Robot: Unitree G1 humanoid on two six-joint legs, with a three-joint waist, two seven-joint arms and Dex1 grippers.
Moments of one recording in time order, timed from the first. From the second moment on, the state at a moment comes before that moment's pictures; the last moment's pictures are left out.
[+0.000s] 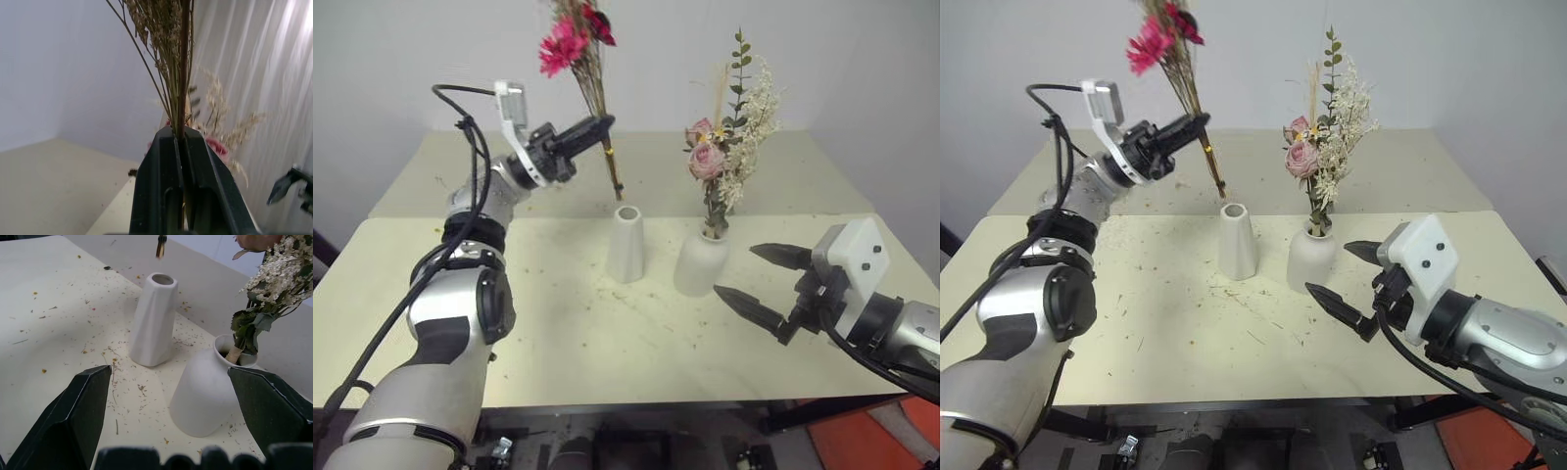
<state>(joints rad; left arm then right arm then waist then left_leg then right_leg) -1.37 0.38 0.29 1.20 -0.43 0.19 -1.42 -0.14 -0.89 -0.45 -0.93 1.00 0.99 0.34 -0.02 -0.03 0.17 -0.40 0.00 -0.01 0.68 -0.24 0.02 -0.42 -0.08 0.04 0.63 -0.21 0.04</state>
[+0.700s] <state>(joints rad) -1.38 0.34 0.29 1.26 -0.35 0.13 -1.40 -0.11 -0.94 -0.45 -0.93 0.99 0.96 0.30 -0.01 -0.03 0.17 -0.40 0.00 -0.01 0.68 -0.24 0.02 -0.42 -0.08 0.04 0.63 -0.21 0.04</state>
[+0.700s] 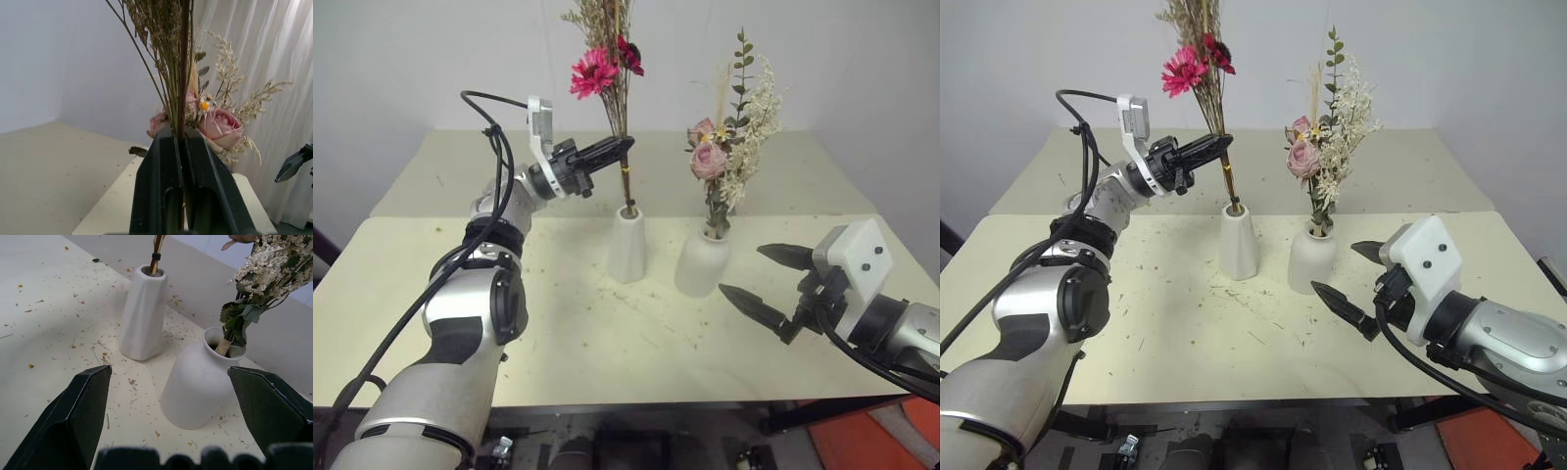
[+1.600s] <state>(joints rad) -1.28 0.29 0.27 1.28 -0.28 -0.02 -1.44 -0.09 -0.94 -0.44 -0.93 0.89 0.92 0.34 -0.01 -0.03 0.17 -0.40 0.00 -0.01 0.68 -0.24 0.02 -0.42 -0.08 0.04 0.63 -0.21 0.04</state>
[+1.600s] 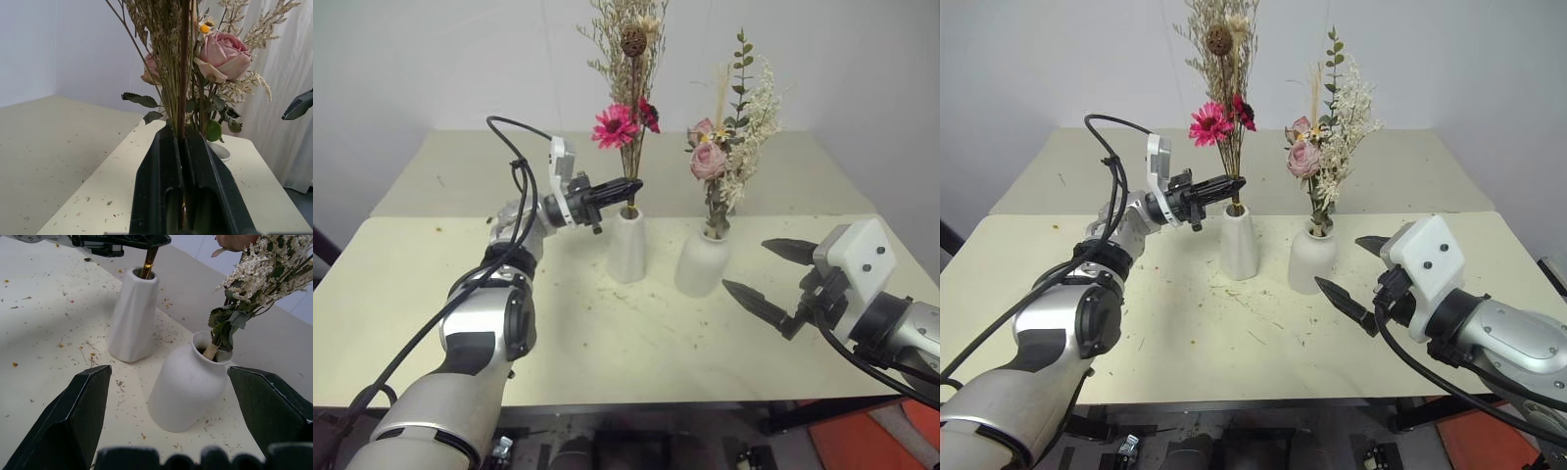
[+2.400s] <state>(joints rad) -1.08 0.71 0.16 0.95 -0.21 0.02 -1.60 -0.08 -0.93 -0.41 -0.91 0.83 0.89 0.39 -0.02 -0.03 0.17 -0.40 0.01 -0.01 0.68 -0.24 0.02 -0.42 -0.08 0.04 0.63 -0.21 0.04</state>
